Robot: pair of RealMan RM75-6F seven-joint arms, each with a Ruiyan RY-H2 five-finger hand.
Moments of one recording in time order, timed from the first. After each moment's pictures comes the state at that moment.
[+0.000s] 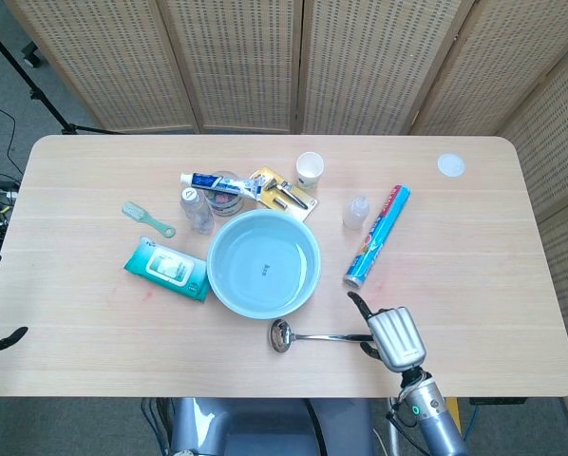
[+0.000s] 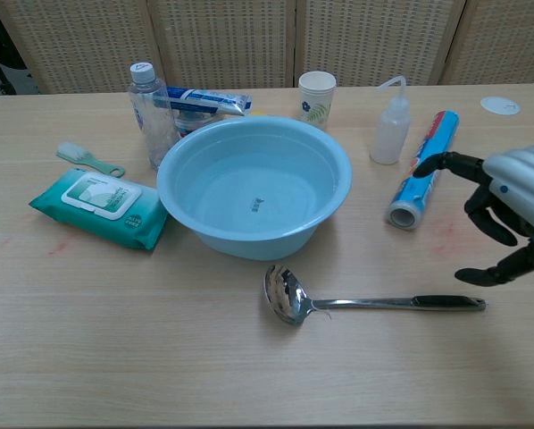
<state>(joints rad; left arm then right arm) -0.06 -1.02 -0.05 -1.65 1.47 1.51 -0.08 0.26 -1.62 0.06 -1.60 -1.56 1.32 -0.53</state>
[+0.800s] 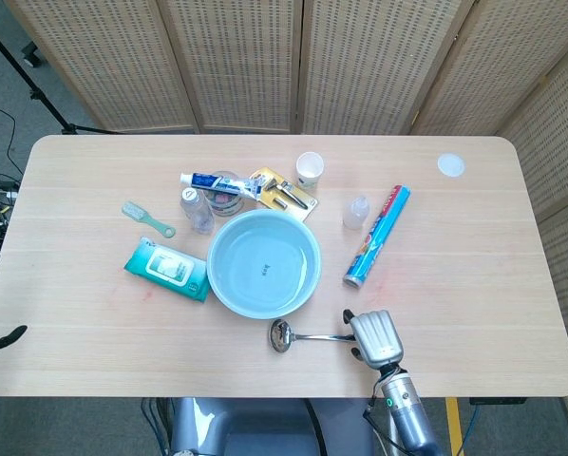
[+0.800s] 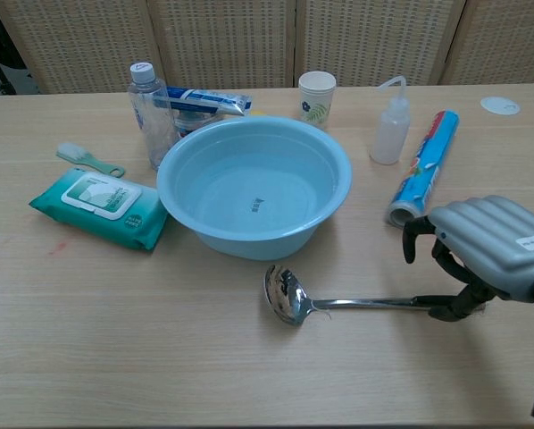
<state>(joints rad) -0.06 -1.03 -0.06 -1.65 1.46 1.50 -0.08 0.30 -1.76 0.08 -1.55 -1.32 1.21 -0.74</state>
